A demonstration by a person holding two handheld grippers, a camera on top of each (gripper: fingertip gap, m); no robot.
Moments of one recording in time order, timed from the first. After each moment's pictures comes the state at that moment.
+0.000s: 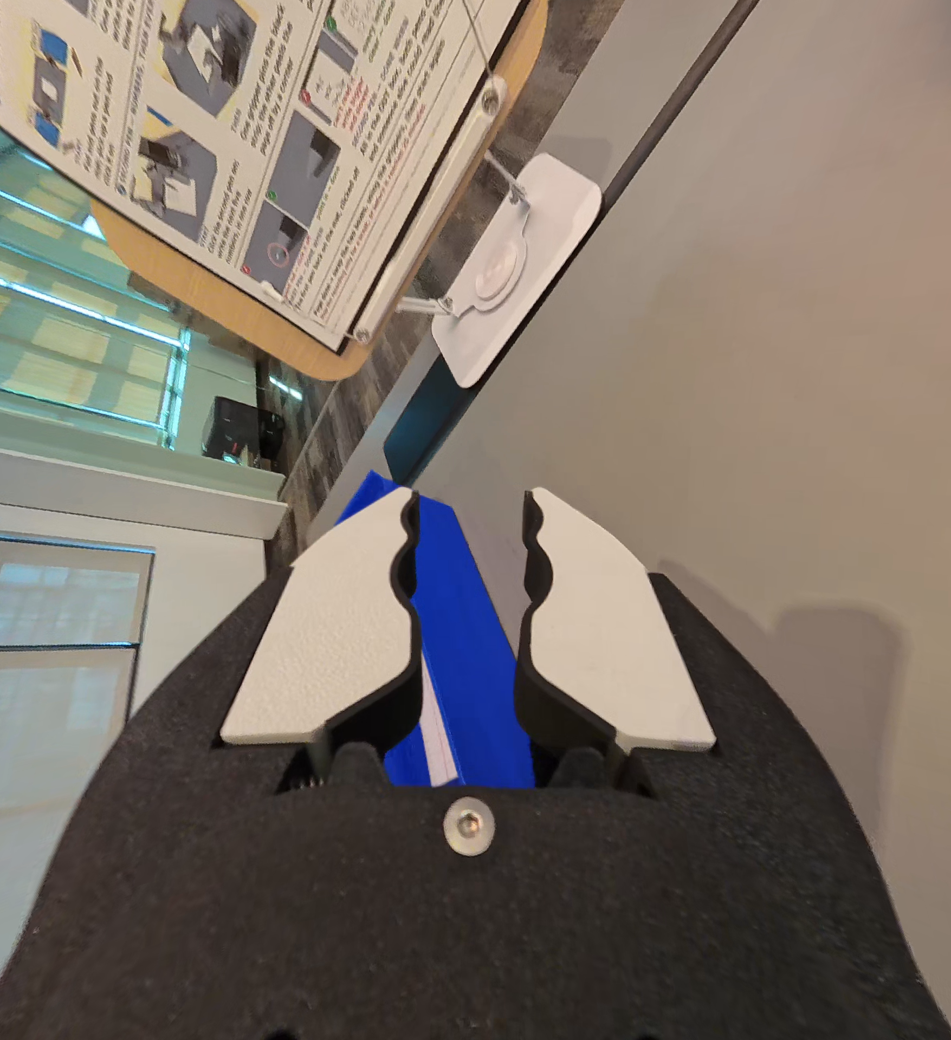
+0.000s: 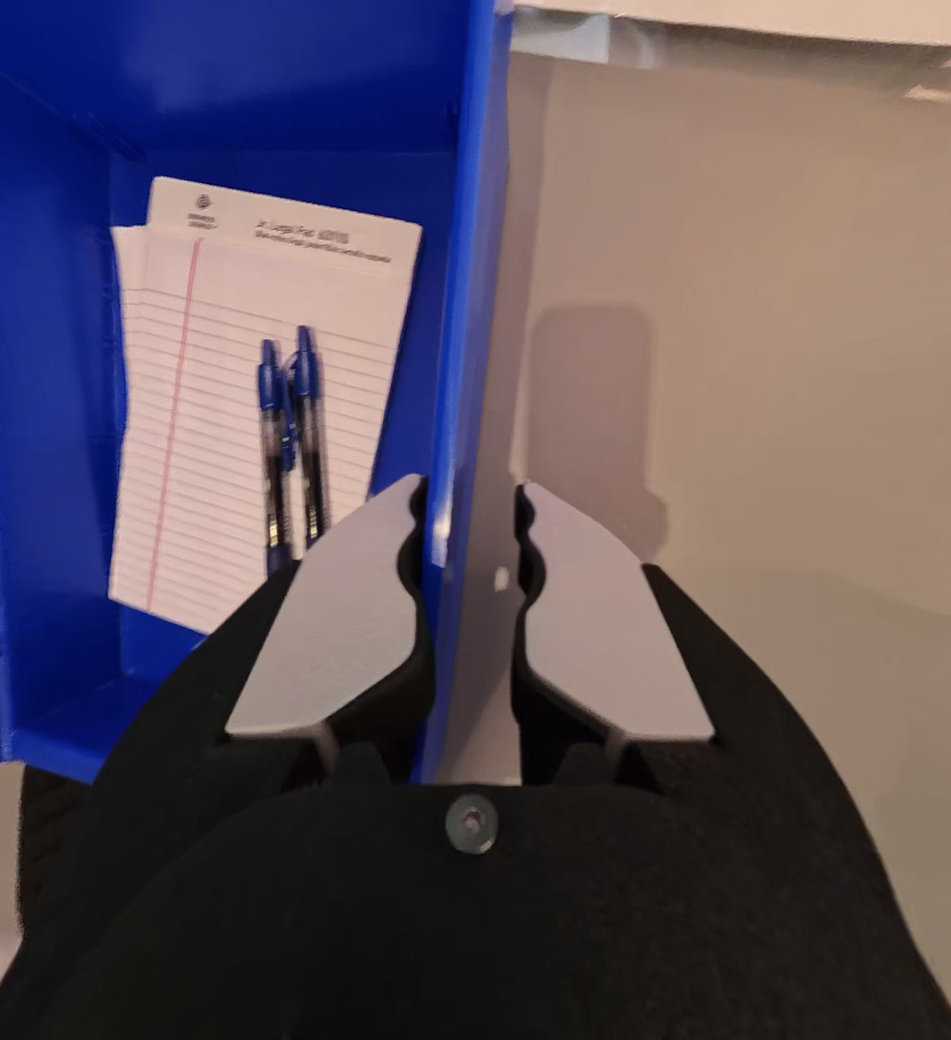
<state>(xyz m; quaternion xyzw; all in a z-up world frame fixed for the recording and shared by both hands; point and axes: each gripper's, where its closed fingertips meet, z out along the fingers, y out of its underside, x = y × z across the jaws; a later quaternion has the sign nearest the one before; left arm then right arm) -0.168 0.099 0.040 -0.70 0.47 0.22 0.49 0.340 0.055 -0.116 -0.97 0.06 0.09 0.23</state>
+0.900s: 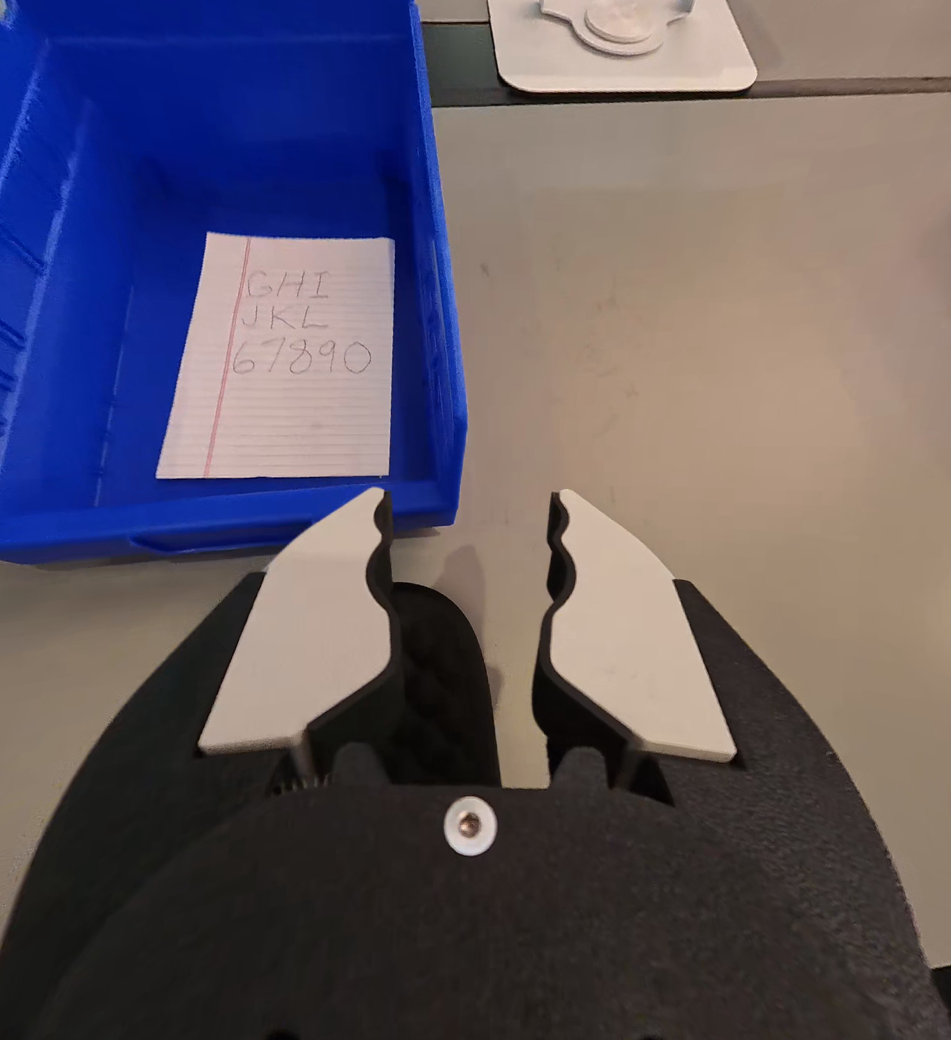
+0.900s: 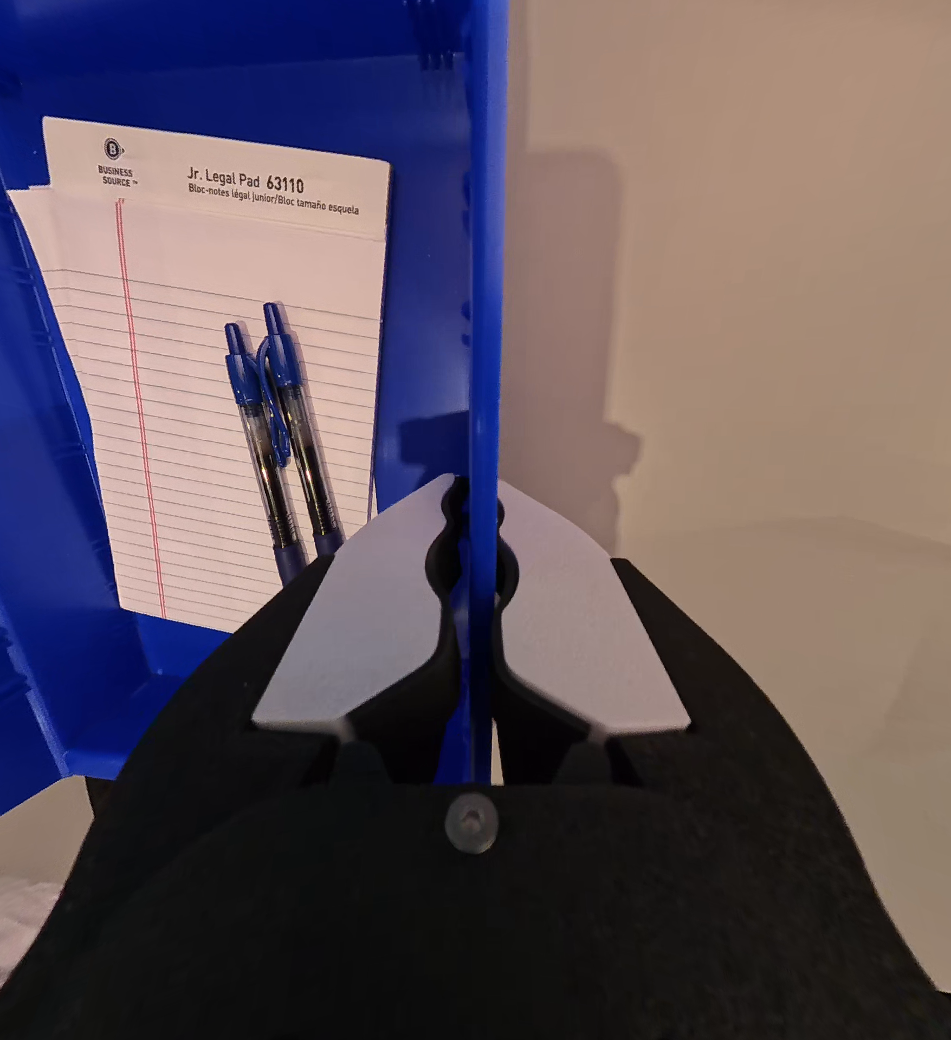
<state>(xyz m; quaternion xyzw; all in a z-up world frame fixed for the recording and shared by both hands) -0.345 0.057 -0.055 -0.89 0.15 -0.08 0.43 0.331 0.055 -0.122 -0.99 0.10 0.06 0.12</state>
